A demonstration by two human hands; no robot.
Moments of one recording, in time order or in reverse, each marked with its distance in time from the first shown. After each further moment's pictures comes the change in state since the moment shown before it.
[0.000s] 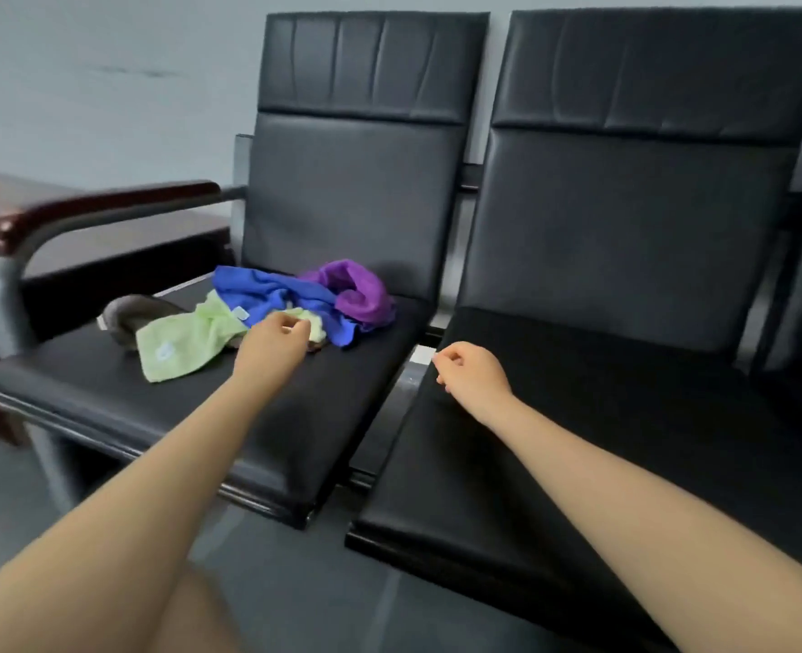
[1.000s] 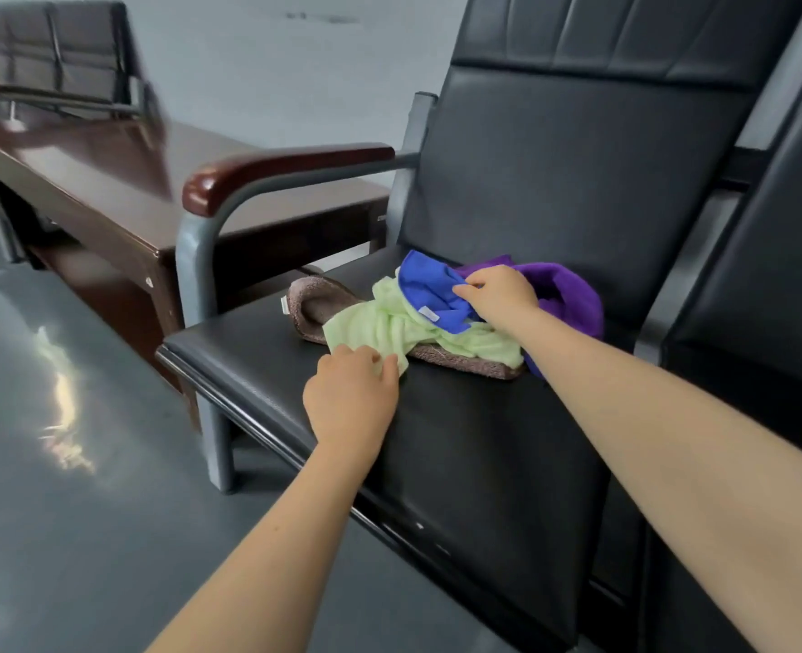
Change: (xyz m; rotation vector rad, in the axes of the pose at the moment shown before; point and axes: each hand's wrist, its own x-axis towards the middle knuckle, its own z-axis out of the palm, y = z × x) left_hand 0.051 -0.131 -0.053 0.490 0.262 -0.100; right_hand 0.162 -0.164 0.193 -0.343 -0.107 -0.306
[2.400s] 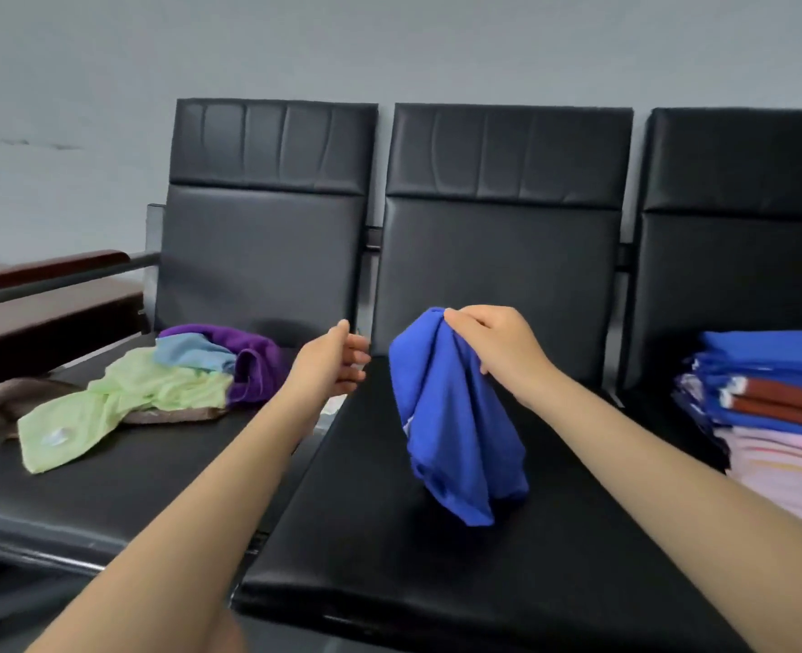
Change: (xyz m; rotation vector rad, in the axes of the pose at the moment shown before) left_hand -0.153 0.290 -0.063 -1.119 -0.719 0.078; right_hand -0.298 0.170 -0.300 0.431 0.335 0.083
